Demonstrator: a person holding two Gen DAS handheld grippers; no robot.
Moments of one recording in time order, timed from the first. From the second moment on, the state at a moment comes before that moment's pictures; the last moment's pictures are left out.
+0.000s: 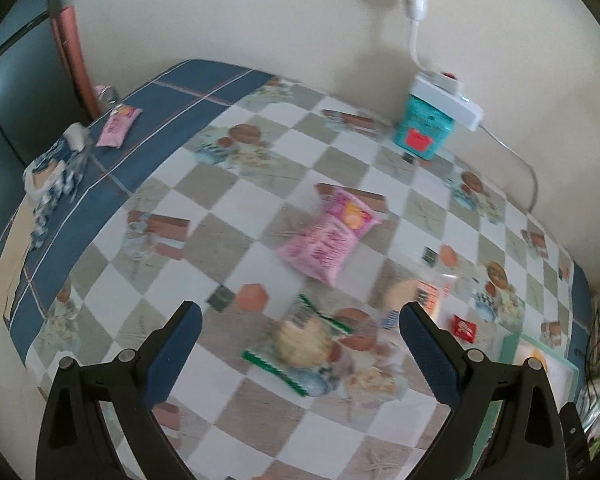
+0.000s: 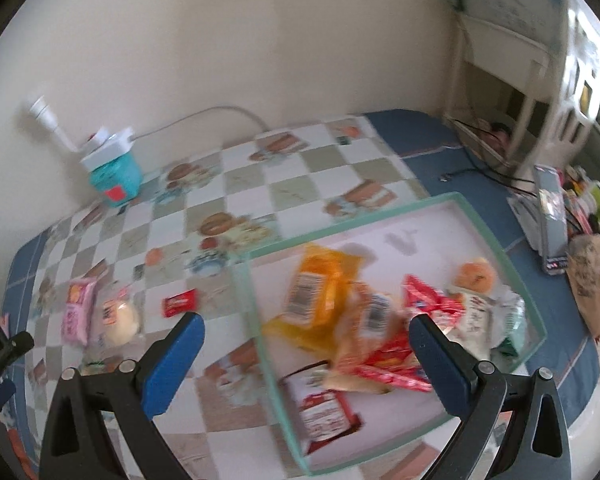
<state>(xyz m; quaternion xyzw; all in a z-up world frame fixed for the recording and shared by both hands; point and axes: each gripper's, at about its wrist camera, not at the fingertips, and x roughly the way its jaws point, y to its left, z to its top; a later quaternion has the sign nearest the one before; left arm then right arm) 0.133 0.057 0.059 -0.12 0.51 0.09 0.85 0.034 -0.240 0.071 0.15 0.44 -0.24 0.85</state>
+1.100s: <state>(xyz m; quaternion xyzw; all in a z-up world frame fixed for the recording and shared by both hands) 0.202 0.113 0.048 -0.16 0.51 0.06 0.84 0.162 -0.165 0.039 0.12 0.48 -0.15 0.86</state>
